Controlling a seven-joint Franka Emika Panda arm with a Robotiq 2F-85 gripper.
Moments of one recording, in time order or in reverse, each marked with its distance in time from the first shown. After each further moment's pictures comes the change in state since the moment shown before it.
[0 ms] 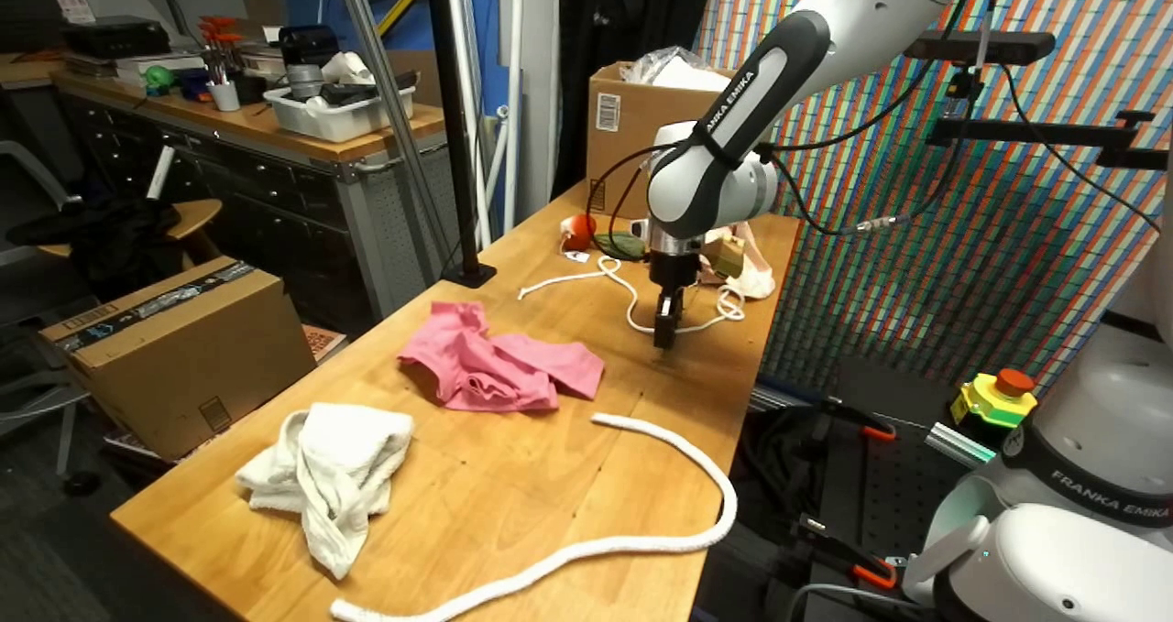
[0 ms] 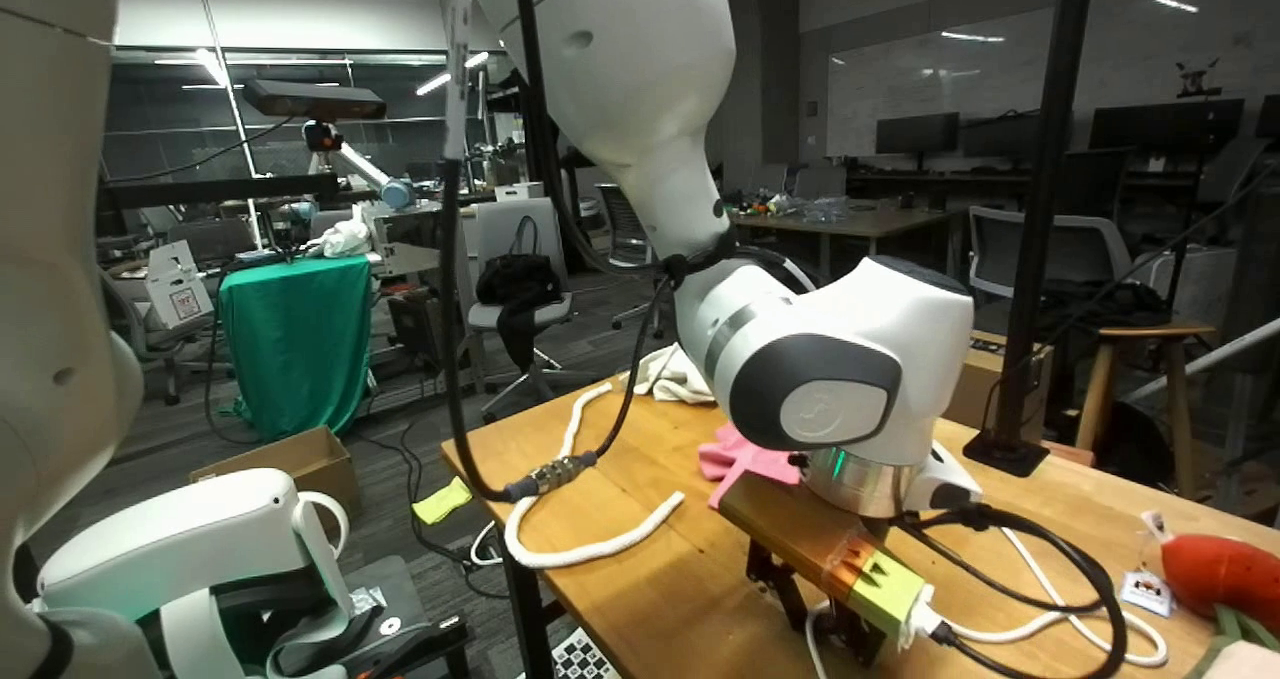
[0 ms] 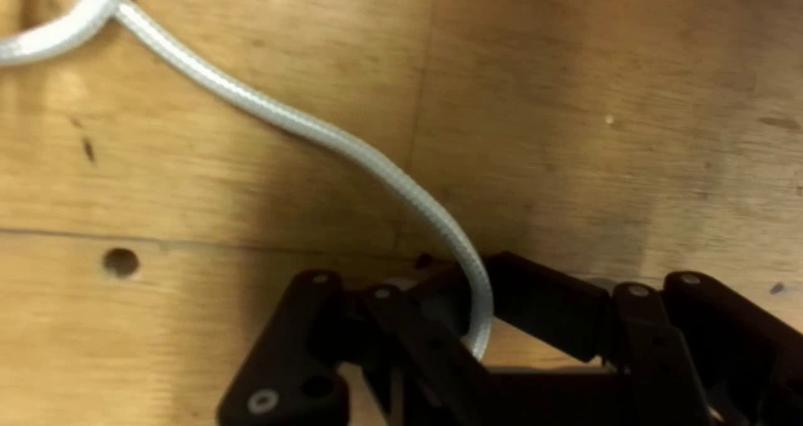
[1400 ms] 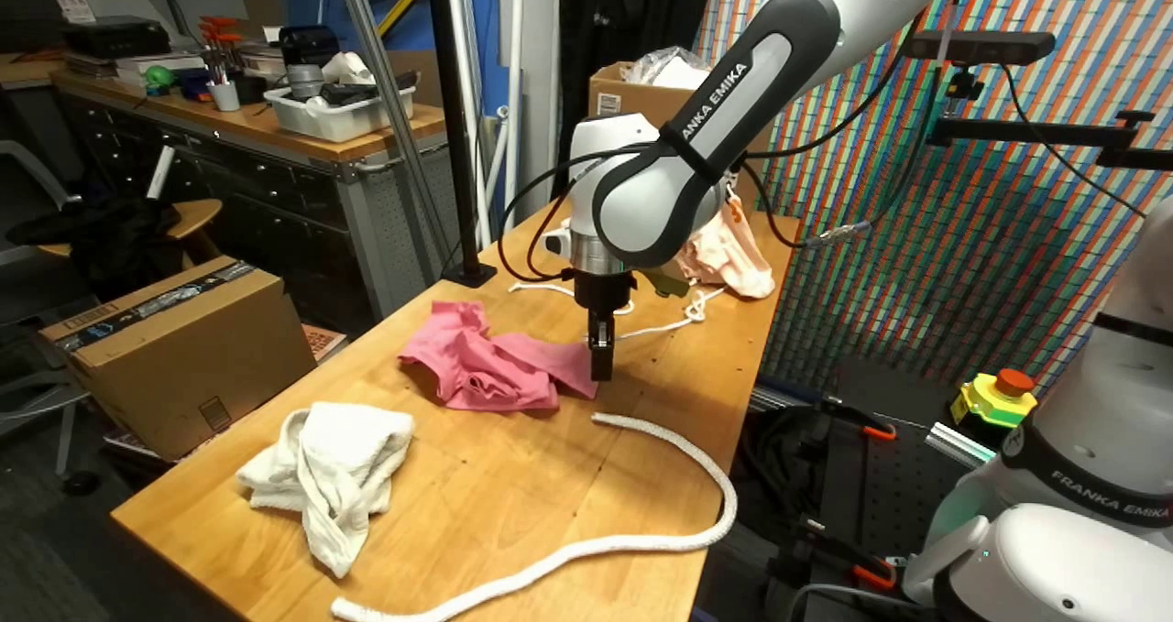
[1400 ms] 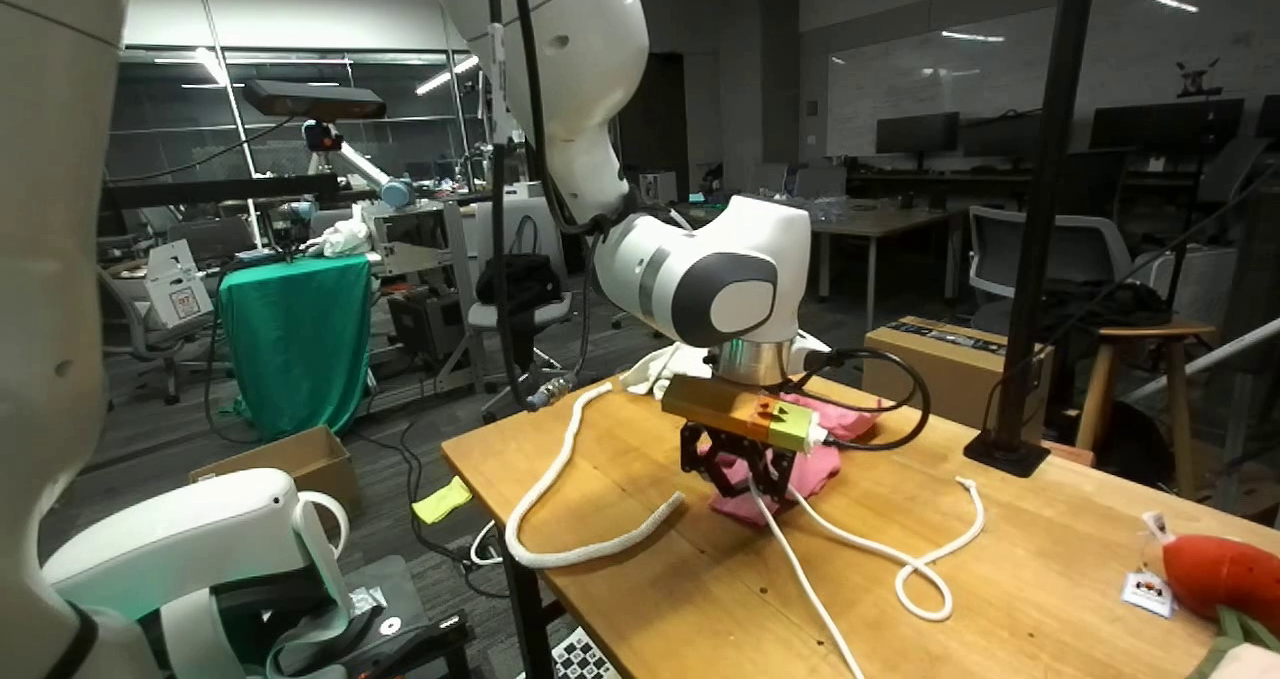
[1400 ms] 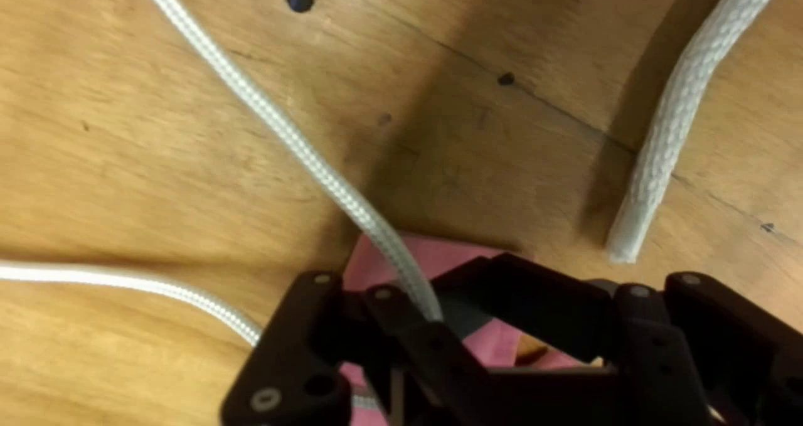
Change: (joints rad) arm 0.173 -0.014 0.115 0.074 -0.093 0.002 0.054
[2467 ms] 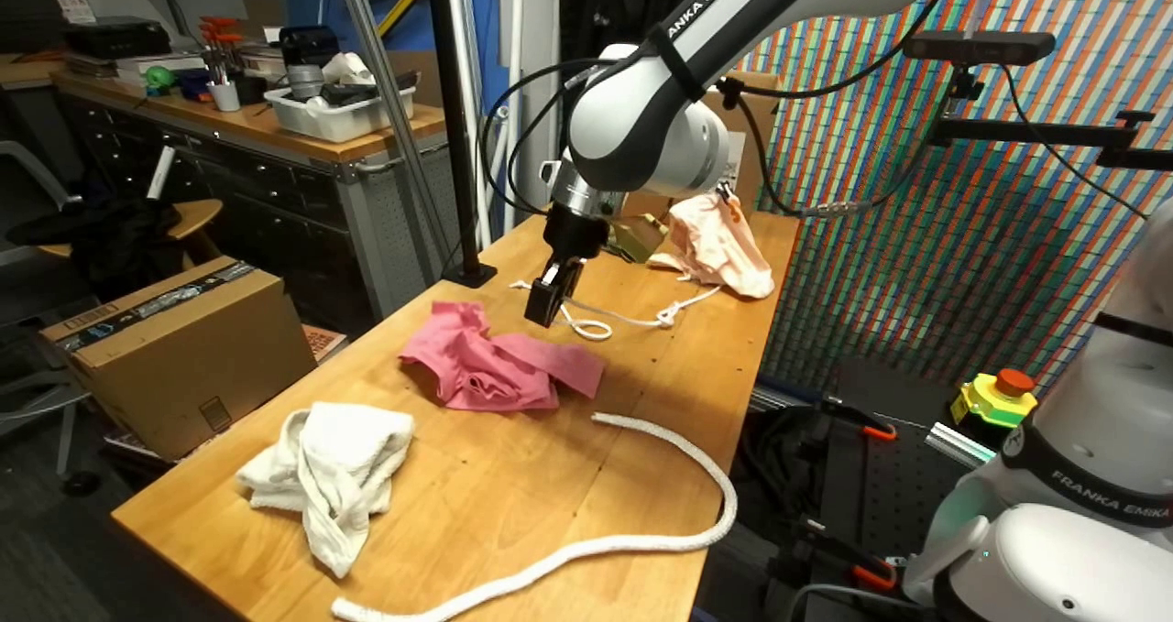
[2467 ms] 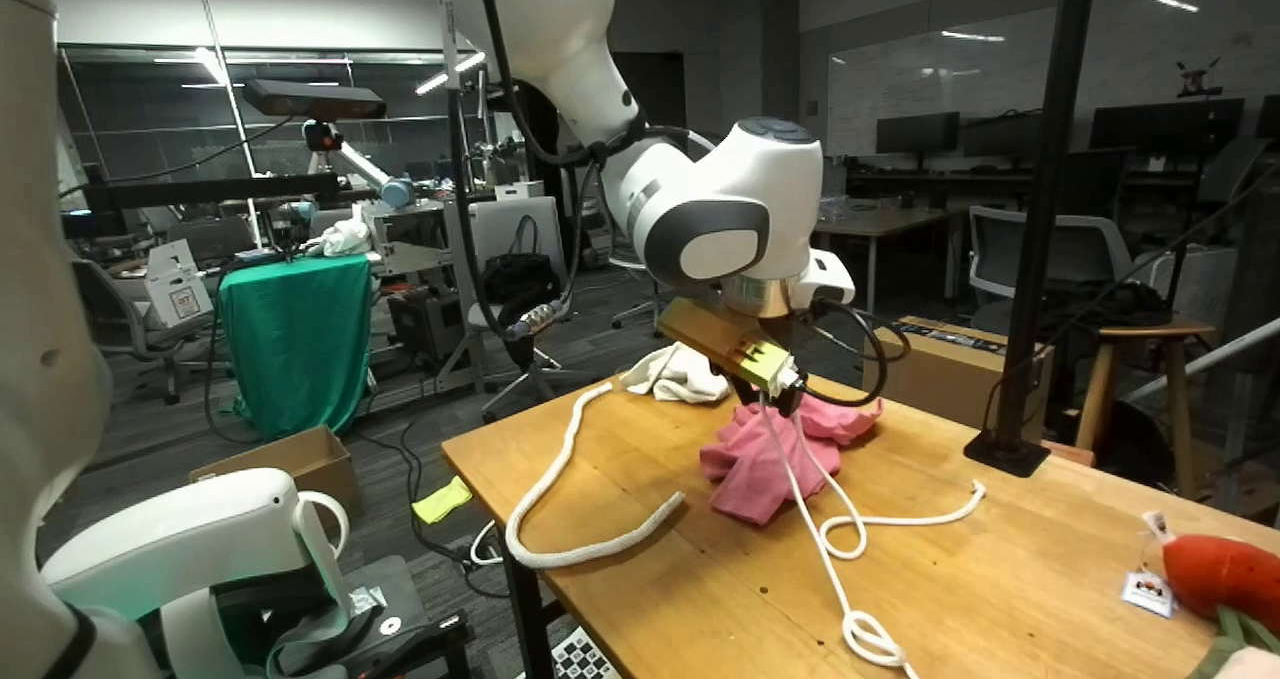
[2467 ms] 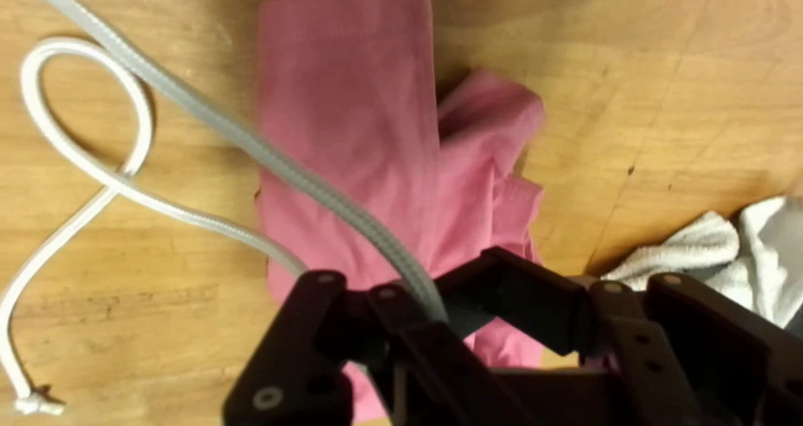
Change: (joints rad) arm -0.018 -0.101 0.054 0.022 0.386 0.130 0.055
